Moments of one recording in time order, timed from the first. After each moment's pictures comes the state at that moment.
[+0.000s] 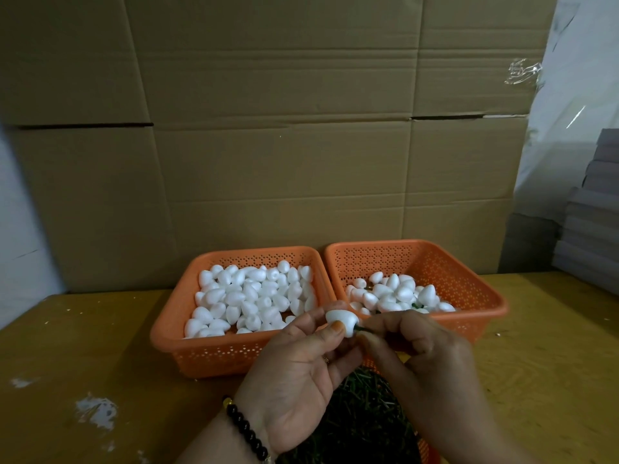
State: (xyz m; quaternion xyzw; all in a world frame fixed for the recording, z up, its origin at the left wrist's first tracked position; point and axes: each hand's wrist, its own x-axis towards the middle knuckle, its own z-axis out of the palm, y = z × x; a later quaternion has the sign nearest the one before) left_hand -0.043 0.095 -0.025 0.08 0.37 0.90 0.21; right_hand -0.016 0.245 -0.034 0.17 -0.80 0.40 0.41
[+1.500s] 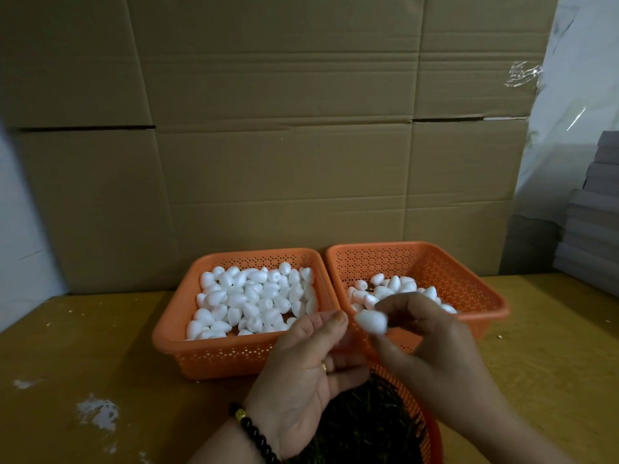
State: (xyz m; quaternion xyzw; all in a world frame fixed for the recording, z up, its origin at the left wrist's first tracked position) left_hand -0.041 0.097 -0.029 0.10 0.50 0.84 0.18; right_hand -0.027 0.266 -0.029 0.16 -0.83 0.43 0.31
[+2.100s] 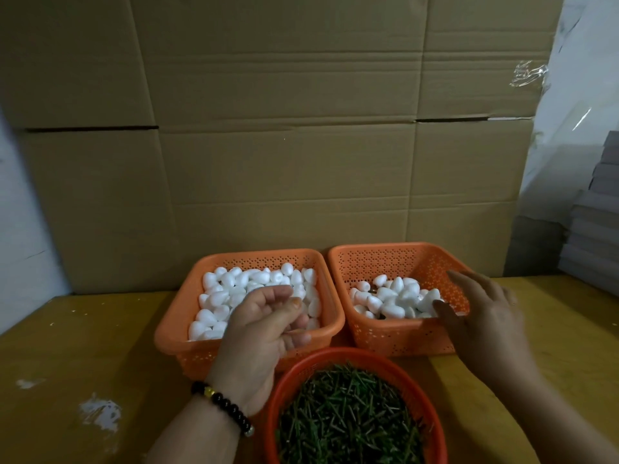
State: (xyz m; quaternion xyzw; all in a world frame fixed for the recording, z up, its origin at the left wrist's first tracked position) left_hand -0.075 0.062 -0.024 0.04 0.58 0.82 -0.01; right_hand -0.066 0.337 -0.045 -0.09 -0.92 0.18 0.33
